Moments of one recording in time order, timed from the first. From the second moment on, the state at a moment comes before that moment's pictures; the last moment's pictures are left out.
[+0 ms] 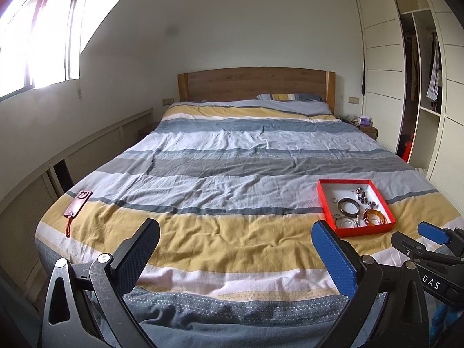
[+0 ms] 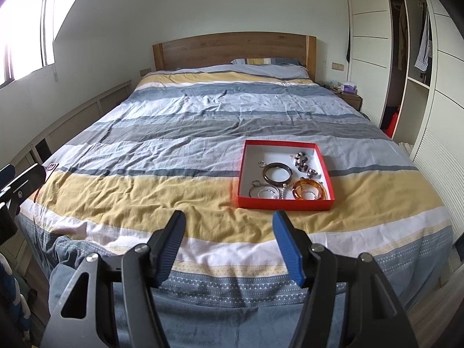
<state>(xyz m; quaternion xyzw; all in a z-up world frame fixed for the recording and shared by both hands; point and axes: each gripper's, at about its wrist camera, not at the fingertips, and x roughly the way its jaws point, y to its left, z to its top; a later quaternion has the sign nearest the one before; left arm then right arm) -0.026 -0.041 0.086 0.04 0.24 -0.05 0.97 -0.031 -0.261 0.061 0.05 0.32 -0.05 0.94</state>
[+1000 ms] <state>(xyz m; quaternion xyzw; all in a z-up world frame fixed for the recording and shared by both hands) -0.016 -0.042 0.066 0.05 0.28 -0.05 0.96 -0.034 -0.266 0.062 0.04 0.31 -0.07 0.95</state>
